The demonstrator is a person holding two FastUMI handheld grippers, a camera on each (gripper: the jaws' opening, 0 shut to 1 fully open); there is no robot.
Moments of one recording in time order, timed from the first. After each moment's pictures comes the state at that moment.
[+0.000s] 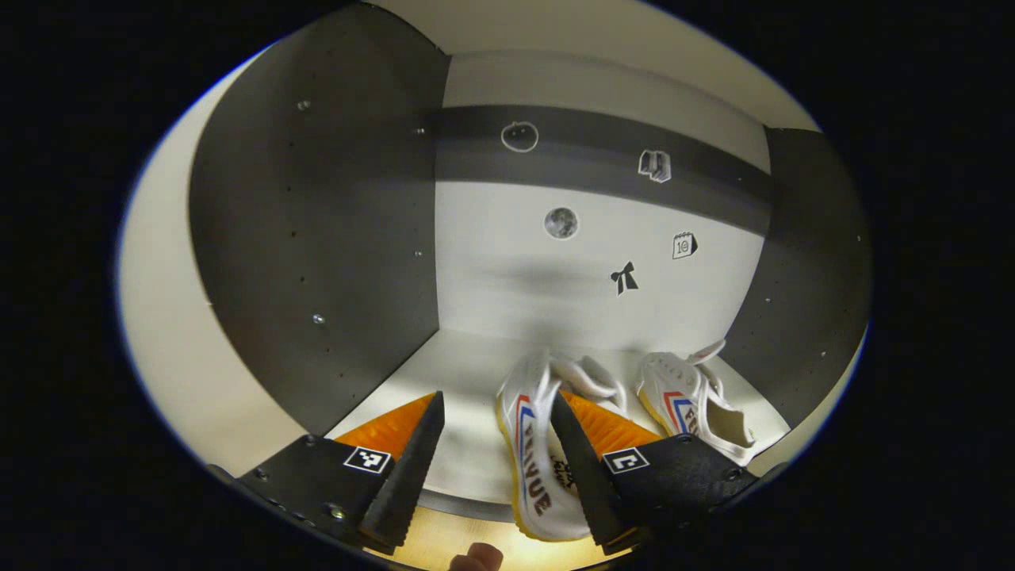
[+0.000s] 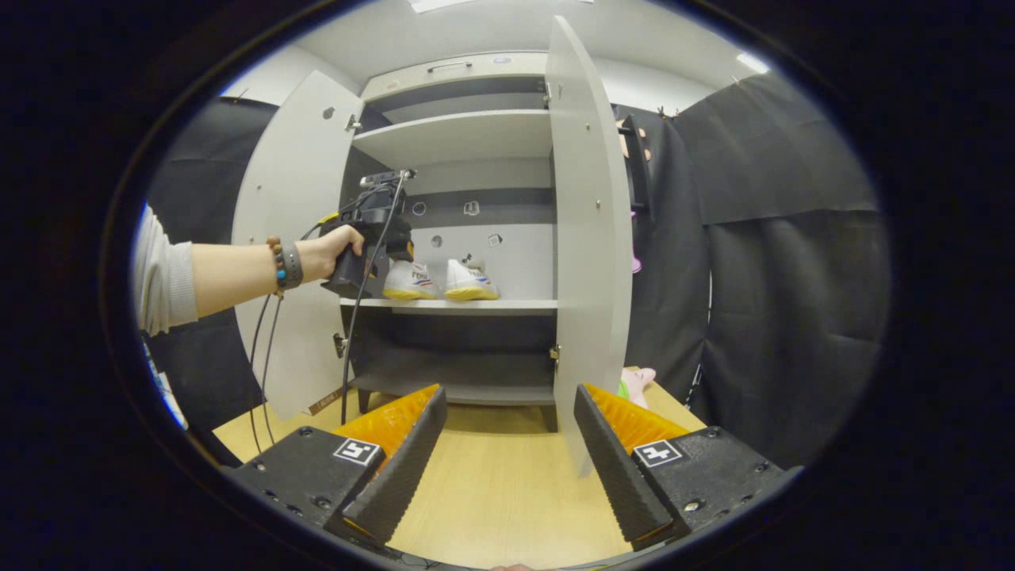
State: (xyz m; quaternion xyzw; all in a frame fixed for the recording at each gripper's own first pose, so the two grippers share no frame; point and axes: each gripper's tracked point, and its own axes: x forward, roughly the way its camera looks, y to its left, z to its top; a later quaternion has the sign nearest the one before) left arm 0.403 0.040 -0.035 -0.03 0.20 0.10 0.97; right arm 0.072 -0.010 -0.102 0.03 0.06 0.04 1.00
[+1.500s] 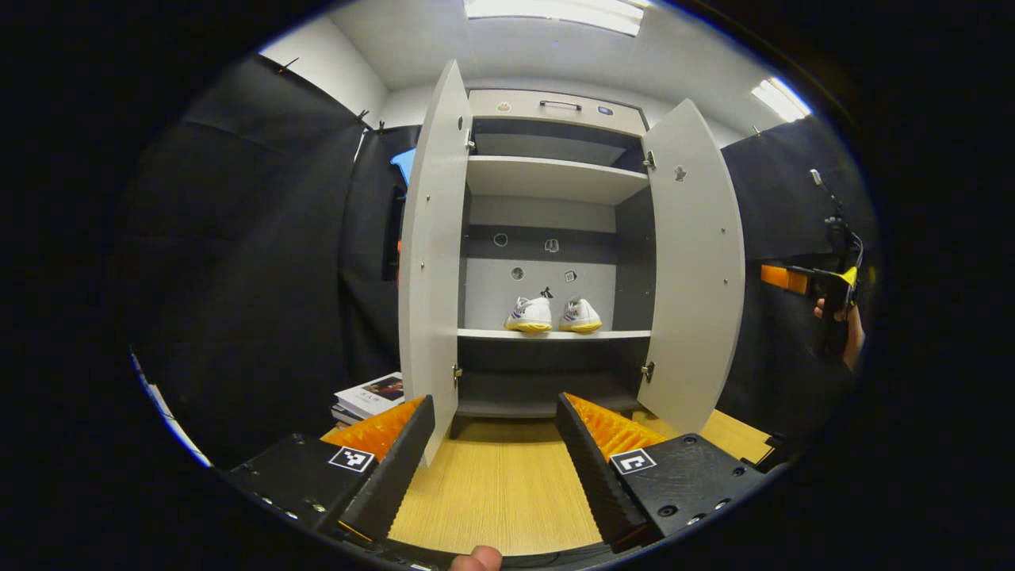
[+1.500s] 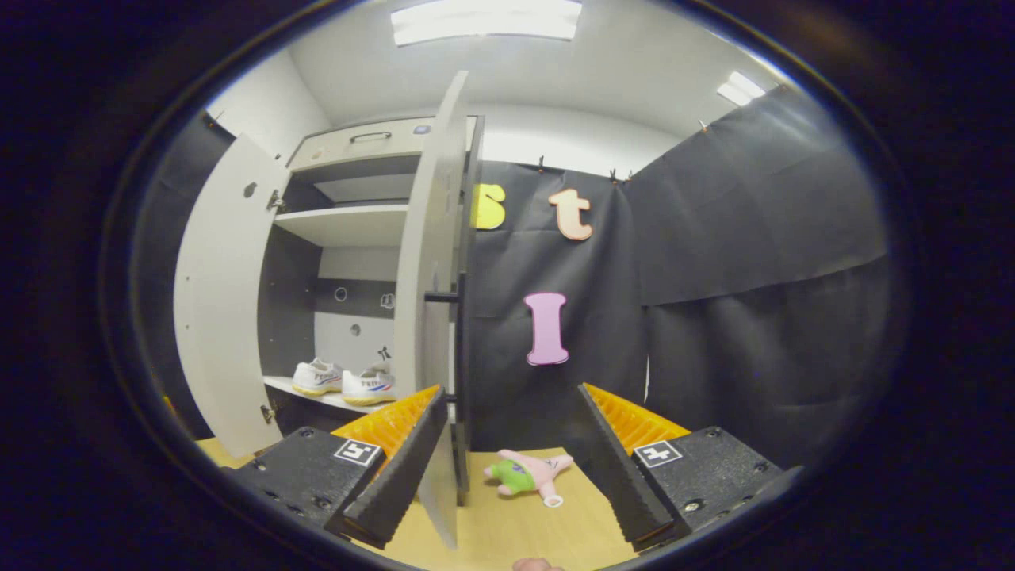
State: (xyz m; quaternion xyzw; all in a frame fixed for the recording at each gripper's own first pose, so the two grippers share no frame) left arm -0.018 0.032 -0.042 -0.02 0.06 0.03 1.00; right arm 0.118 -0.192 0.066 0.02 -0.06 -0.06 1.00
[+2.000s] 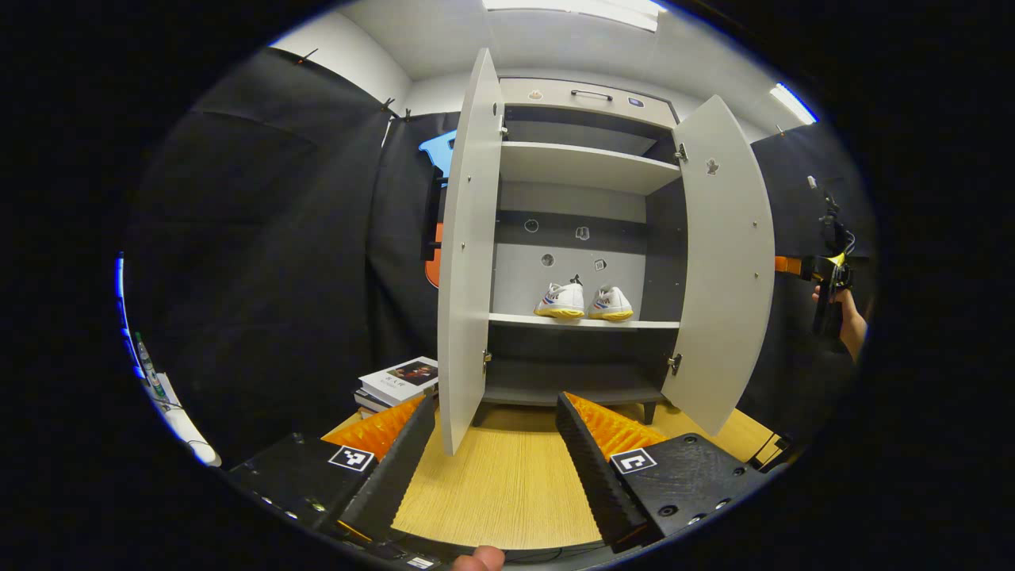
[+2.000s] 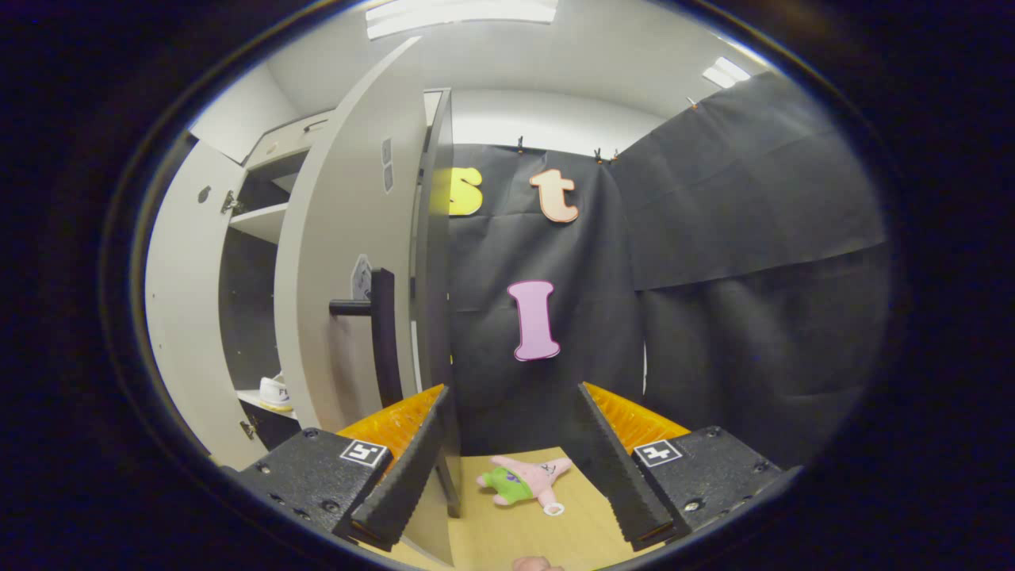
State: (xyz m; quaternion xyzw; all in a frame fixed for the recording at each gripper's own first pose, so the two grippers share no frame) left arm -0.025 0.054 -0.058 -0.03 0.08 0.06 0.99; right arm 0.179 -0.209 0.074 0.06 -0.04 -0.07 1.00
